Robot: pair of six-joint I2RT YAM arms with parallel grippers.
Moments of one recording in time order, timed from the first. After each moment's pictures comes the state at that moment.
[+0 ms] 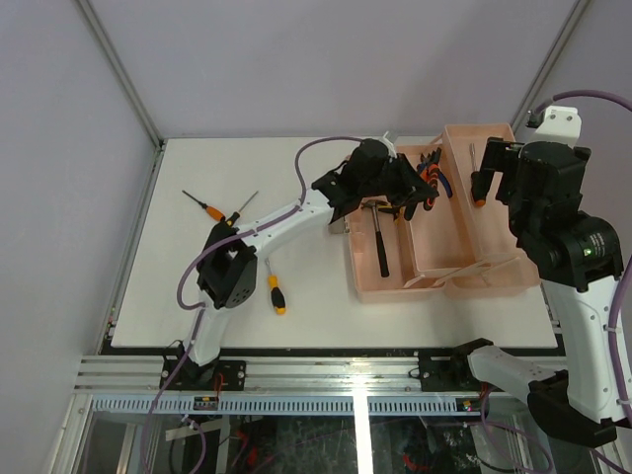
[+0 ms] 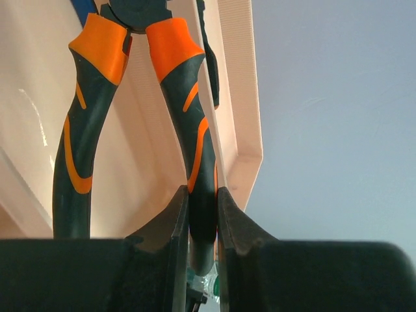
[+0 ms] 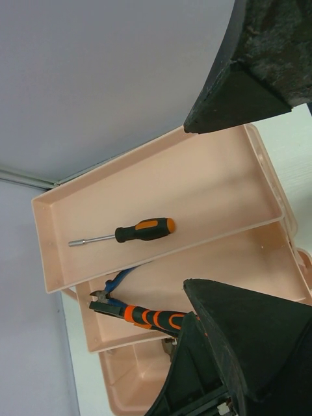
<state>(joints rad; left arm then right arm) -0.80 2.09 1.90 -0.09 0.37 -1.19 0.33 1.07 1.72 -1.01 0.63 0.11</state>
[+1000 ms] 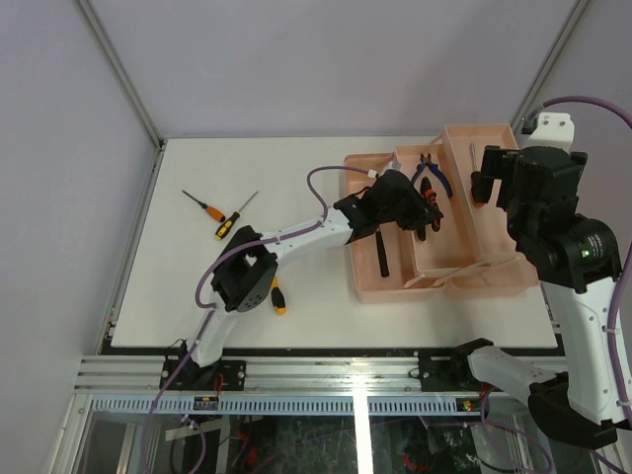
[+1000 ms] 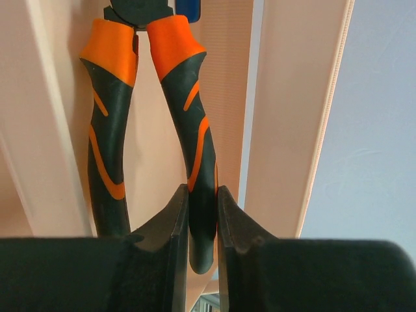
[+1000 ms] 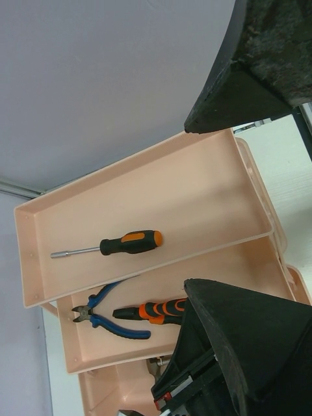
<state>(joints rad) -0.90 2.18 1.84 -0.08 0.11 -1.35 0.33 1.06 1.69 -1.06 0.65 0.08</state>
